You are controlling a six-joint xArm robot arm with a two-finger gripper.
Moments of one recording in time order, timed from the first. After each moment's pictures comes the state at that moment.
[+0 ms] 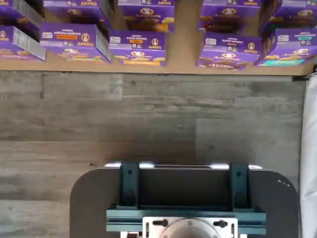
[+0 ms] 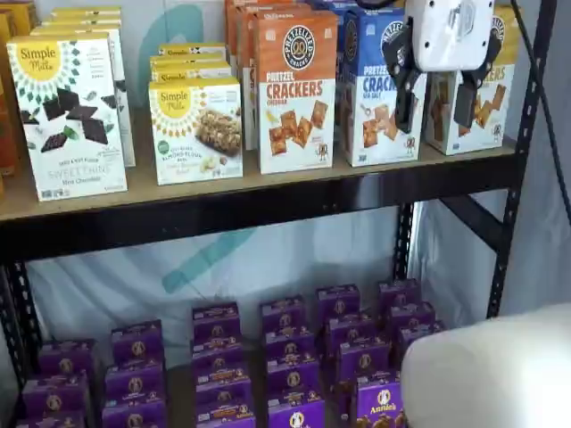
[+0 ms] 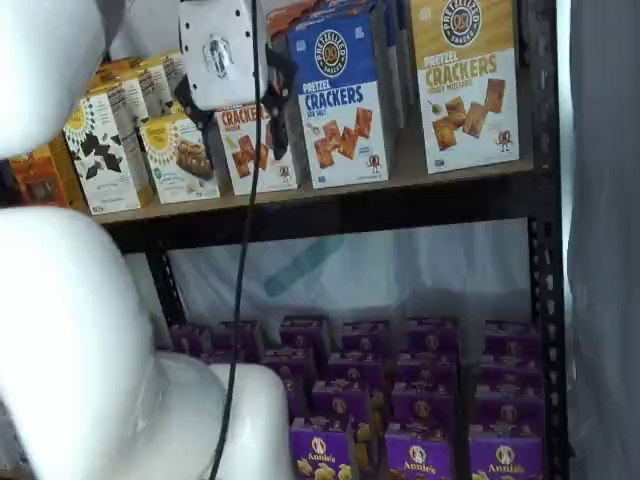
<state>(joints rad) 0.01 -0.84 -1.15 0.04 2.00 0.03</state>
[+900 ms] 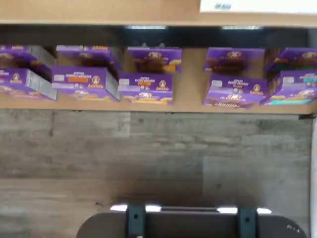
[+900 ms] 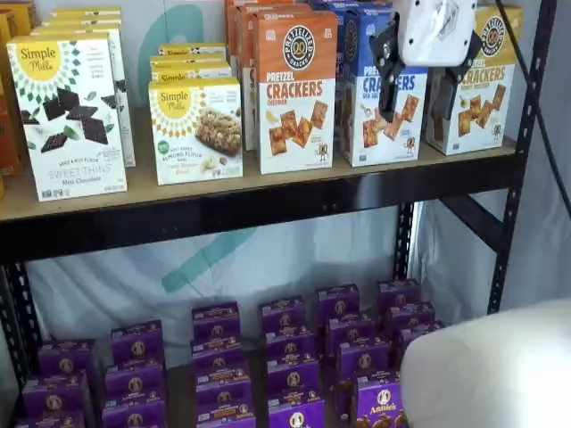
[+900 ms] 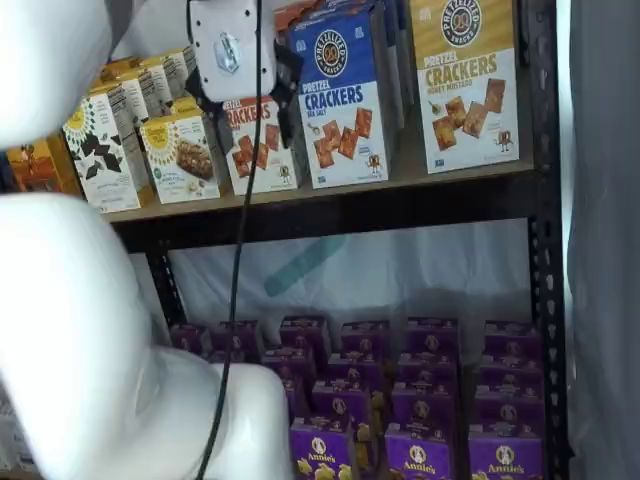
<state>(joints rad) -0.01 -0.81 -1.14 0.06 1.85 0.01</state>
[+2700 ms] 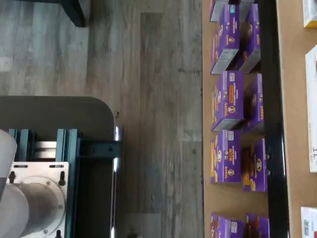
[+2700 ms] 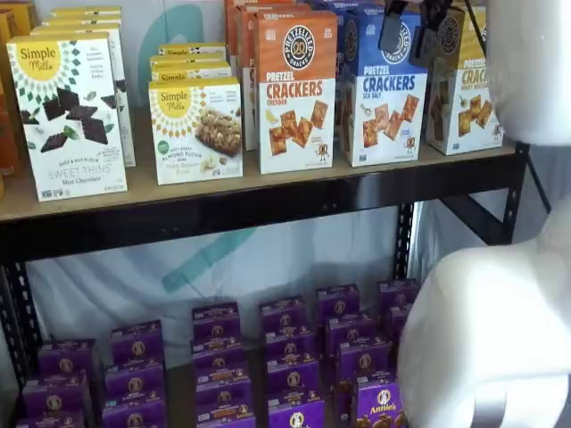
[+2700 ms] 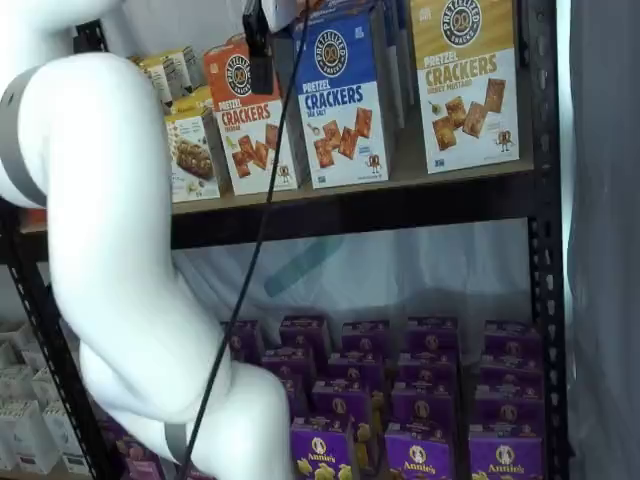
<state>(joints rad) -0.21 -0.44 -1.54 0.24 2.00 -1.68</state>
